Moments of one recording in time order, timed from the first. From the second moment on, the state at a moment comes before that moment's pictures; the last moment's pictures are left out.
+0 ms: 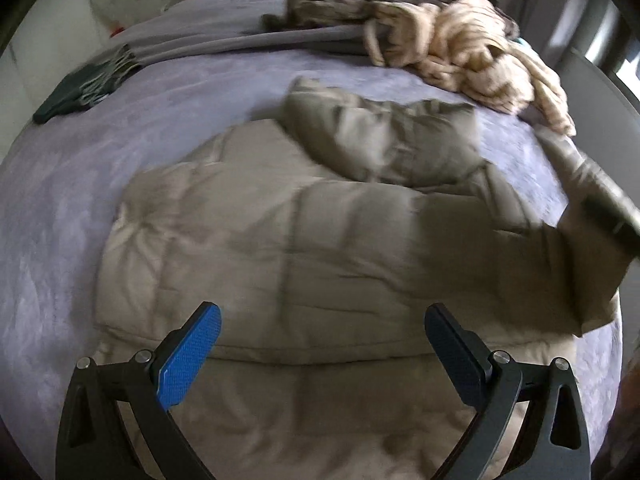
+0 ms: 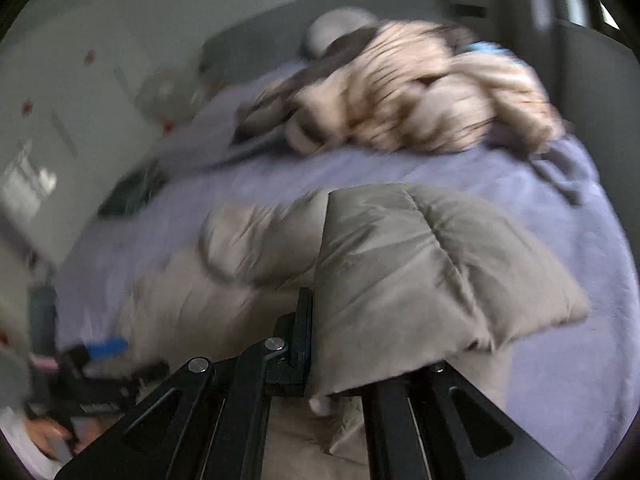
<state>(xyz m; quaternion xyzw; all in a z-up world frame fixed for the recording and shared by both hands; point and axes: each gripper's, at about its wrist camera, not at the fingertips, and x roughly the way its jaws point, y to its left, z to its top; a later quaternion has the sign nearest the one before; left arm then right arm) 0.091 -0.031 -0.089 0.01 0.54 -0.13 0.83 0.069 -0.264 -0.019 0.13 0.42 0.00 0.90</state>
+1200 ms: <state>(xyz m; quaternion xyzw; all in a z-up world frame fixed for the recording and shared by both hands) 0.156 0.019 -0.147 -0.26 0.58 -0.29 0.72 0.112 -0.214 -0.051 0.23 0.43 0.05 0.87</state>
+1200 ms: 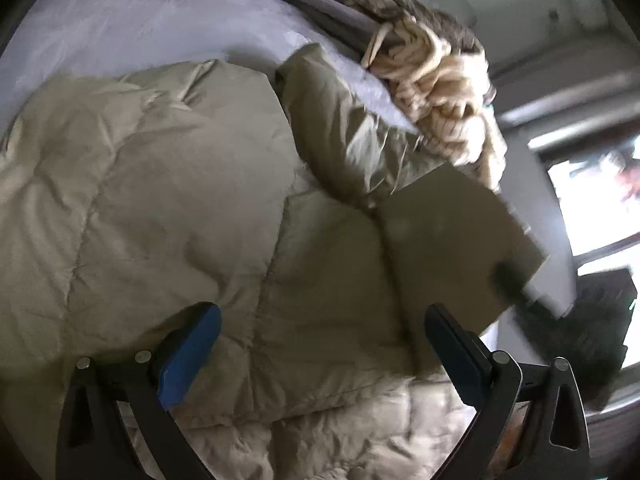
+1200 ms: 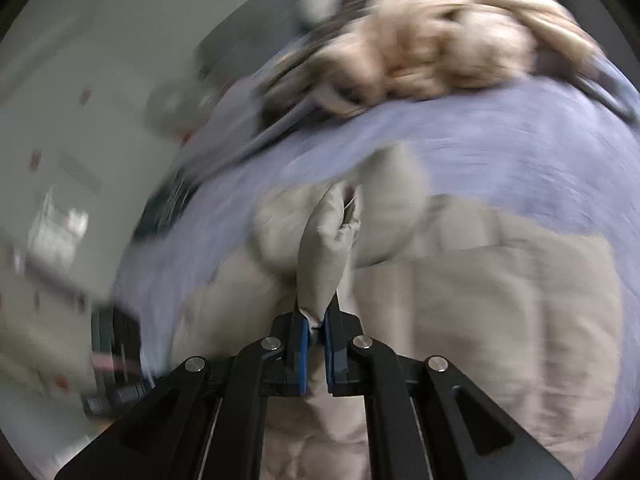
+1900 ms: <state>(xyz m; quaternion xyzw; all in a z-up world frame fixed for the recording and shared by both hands) 0.177 -0.006 -0.151 -0.26 0.60 -0.34 0.68 0.025 -0.248 -0.121 0.34 0.55 0.04 0.77</state>
